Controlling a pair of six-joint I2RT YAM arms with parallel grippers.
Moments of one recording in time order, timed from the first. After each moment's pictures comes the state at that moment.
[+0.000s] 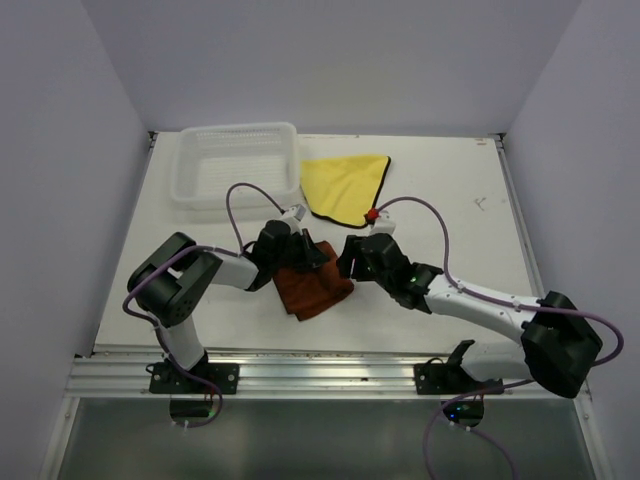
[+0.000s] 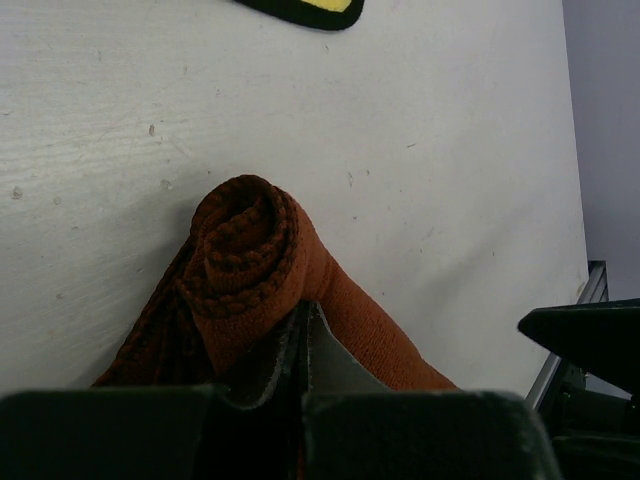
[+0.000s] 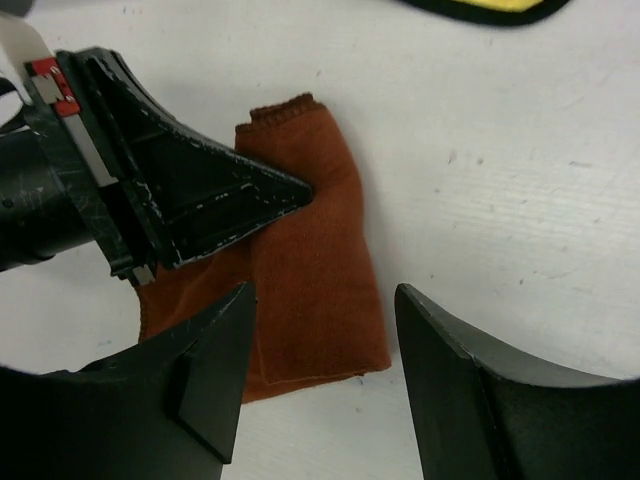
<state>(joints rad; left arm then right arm) -0.60 1.78 0.66 0.59 0.27 -0.75 0.85 1.25 0.67 -0.03 0.35 0.66</state>
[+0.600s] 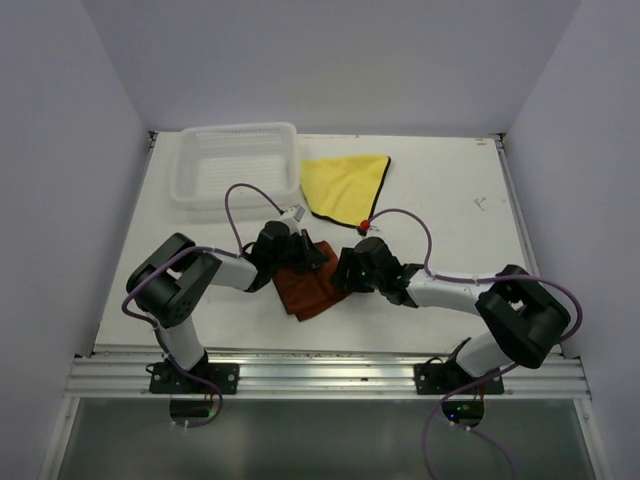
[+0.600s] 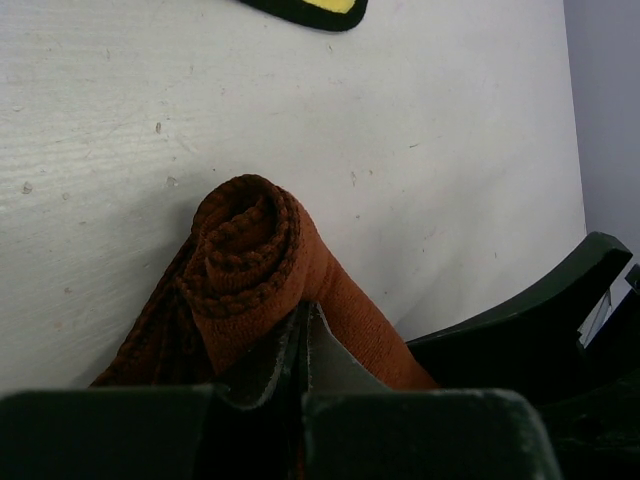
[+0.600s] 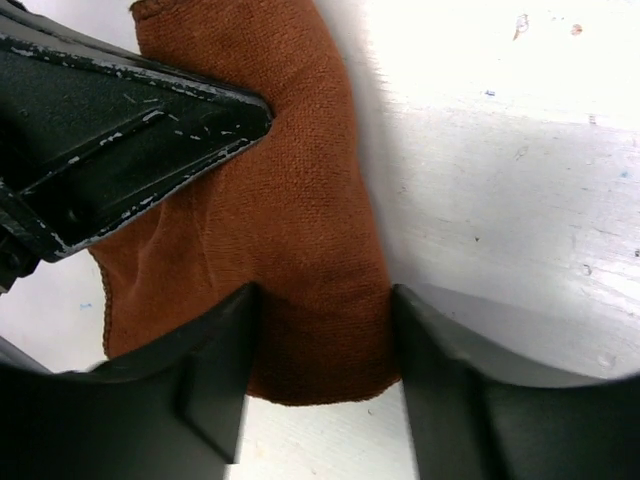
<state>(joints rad) -0.60 1.77 0.64 0.60 0.26 -0.75 0.79 1.49 0.63 0.08 0.07 0.80</state>
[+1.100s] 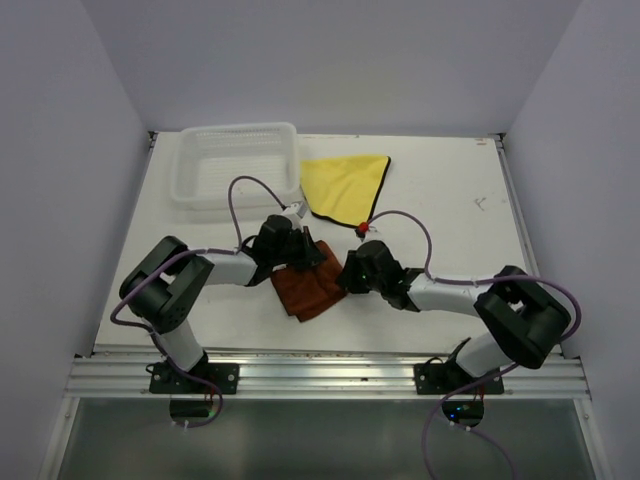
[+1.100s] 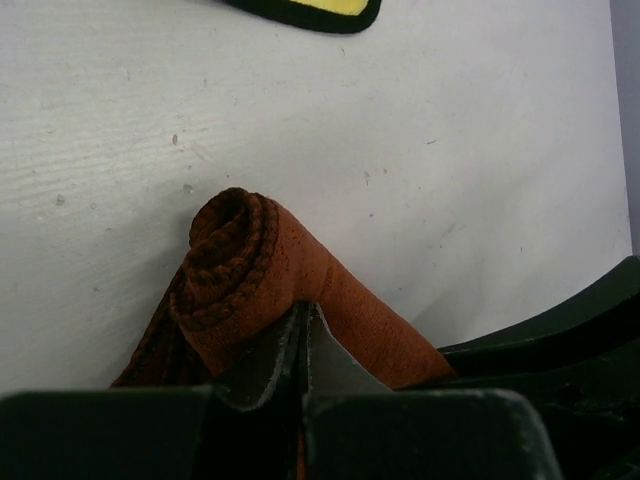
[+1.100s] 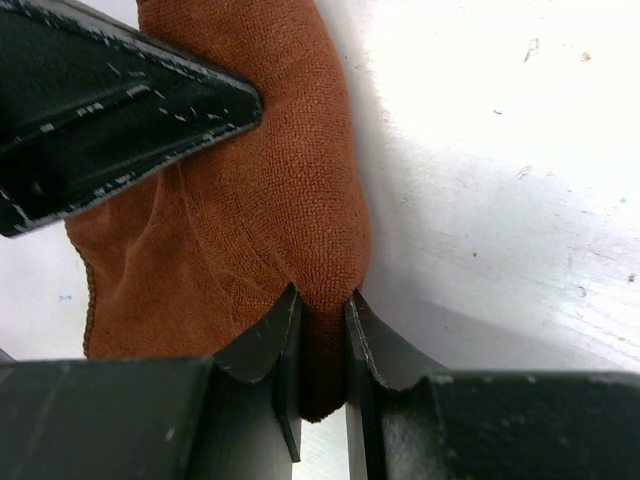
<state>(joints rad) -0.60 1.73 0.70 0.46 0.24 -0.67 0.79 1.49 0.58 0.18 0.06 0.73</state>
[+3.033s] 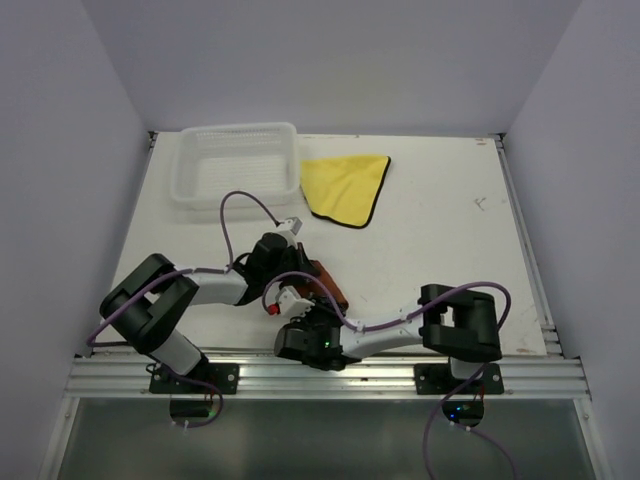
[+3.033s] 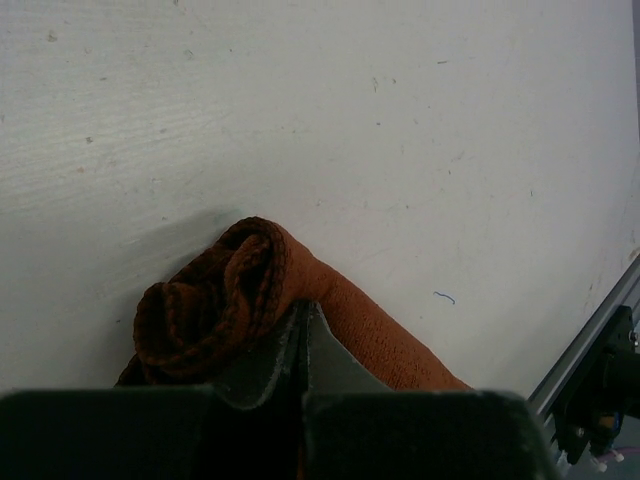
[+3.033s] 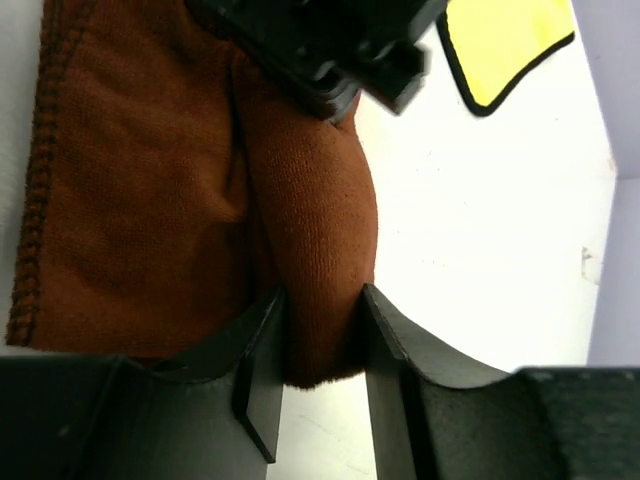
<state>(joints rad) -0.67 1.57 0.54 0.42 0.17 -0.70 1.48 1.85 0.96 -0.29 1.10 0.25</state>
